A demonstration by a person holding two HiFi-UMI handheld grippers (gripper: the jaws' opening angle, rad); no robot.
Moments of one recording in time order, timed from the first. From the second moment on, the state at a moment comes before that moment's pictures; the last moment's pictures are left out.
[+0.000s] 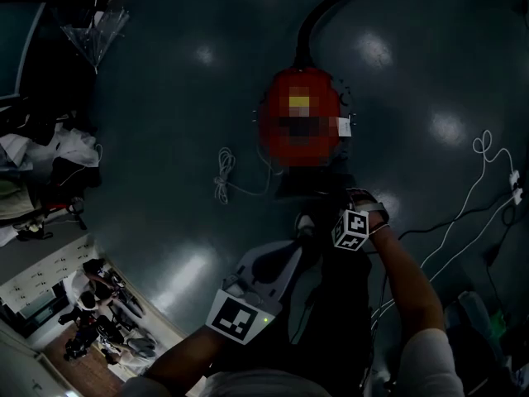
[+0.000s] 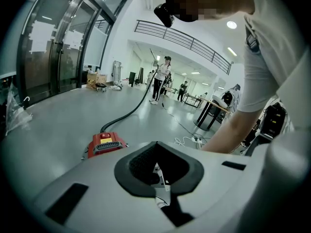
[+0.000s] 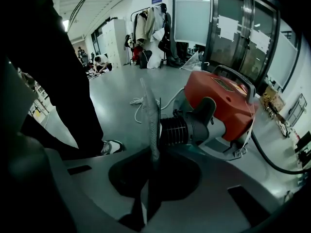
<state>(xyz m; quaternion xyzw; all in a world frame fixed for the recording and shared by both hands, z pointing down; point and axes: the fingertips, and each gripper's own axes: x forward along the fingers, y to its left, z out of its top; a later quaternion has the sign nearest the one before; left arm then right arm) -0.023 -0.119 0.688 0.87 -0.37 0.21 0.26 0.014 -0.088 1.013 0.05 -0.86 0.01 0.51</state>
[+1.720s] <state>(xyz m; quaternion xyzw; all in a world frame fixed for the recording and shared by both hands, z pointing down) -0.045 -0.029 0.328 0.92 -0.34 0.11 0.19 -0.008 0.046 0.471 0.05 -0.89 0.04 0.45</state>
